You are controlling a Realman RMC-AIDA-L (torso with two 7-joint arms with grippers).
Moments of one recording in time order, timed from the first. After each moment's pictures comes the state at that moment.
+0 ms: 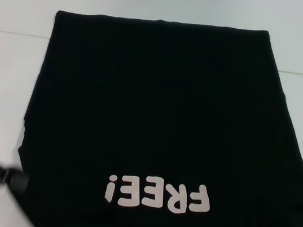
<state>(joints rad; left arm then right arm) -0.61 -1.82 0.30 0.51 2.59 2.03 -2.18 0.77 1.90 -0.68 -0.62 -2.68 -1.87 2.04</state>
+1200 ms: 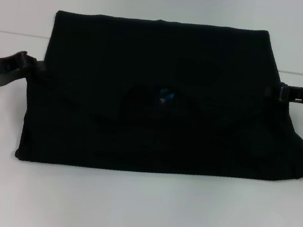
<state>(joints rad) -0.70 -1.98 0.17 0.50 2.36 1.12 -2.20 0.83 2.02 -0.59 -0.58 -2.39 -0.95 2.09</state>
